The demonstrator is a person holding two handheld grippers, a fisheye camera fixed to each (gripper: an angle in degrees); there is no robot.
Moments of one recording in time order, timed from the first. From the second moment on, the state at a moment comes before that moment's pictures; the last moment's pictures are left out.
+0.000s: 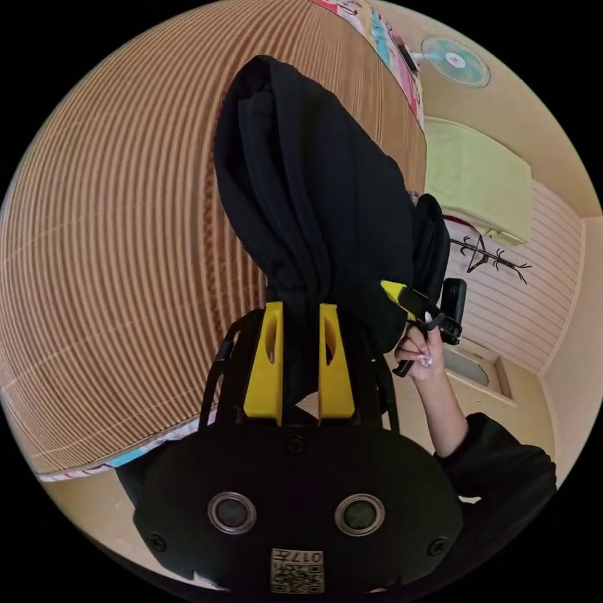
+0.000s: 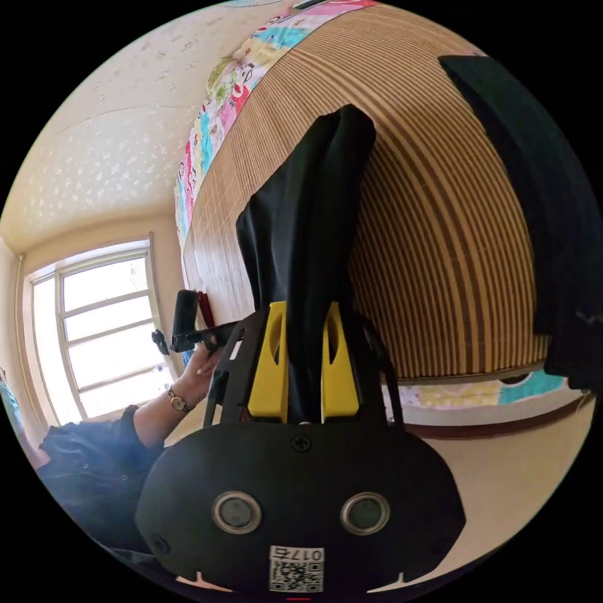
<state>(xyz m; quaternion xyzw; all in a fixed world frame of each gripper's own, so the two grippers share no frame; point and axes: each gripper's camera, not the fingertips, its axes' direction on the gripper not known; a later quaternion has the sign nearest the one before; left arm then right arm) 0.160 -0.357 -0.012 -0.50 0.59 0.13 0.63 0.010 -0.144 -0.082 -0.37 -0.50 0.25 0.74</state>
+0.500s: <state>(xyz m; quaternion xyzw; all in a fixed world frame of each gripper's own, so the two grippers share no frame) 0.023 -0.336 -0.013 -0.52 0.49 0.23 0.66 0.050 -0.087 -0.116 -0.34 -0.34 0.36 0.80</state>
